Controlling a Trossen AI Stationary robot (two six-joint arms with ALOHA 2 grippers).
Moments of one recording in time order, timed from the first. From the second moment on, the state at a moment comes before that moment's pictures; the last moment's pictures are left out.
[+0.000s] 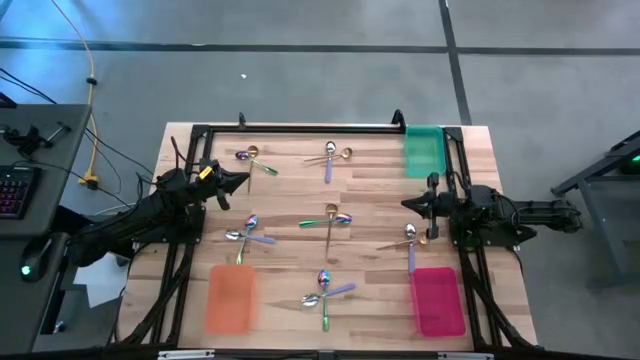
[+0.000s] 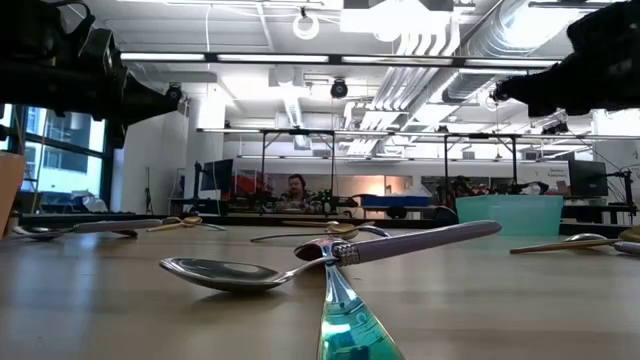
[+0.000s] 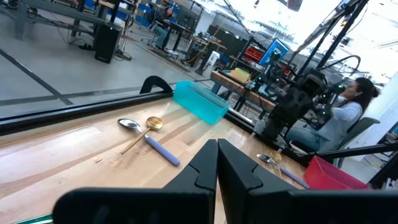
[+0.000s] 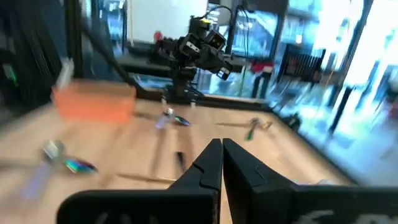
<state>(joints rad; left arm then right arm) 0.48 0.04 0.02 0.02 0.08 -0.43 -0.01 0.01 0.01 0.03 0.06 -0.23</state>
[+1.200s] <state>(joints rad) 0.48 0.04 0.02 0.06 0.11 -0.29 -0.01 0.09 0.01 0.55 0.10 -0.04</state>
